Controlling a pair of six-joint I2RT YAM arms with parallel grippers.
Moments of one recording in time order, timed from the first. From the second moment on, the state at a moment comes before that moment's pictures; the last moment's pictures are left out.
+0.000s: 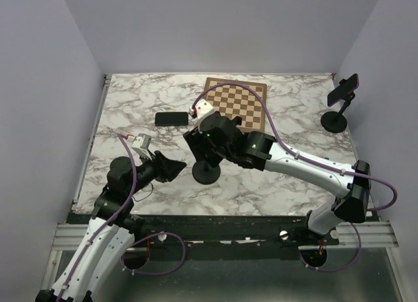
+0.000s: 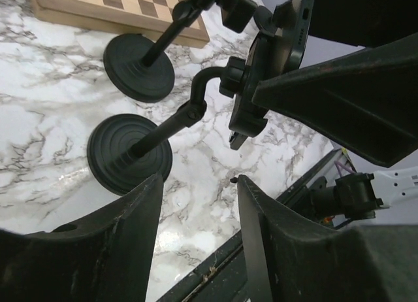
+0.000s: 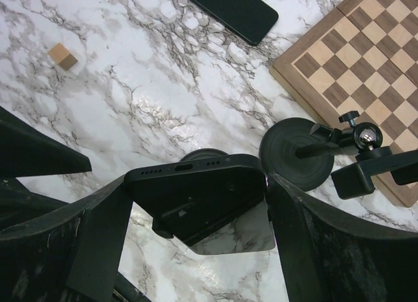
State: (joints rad) left arm -0.35 0.41 0.46 -0.25 0.39 -0.62; right arm 1.12 1.57 1.51 -0.52 0.38 0.19
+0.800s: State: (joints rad) left arm -0.47 0.58 0.42 0.02 0.46 -0.69; right arm 1.13 1.61 1.52 -0.52 0.45 0.19
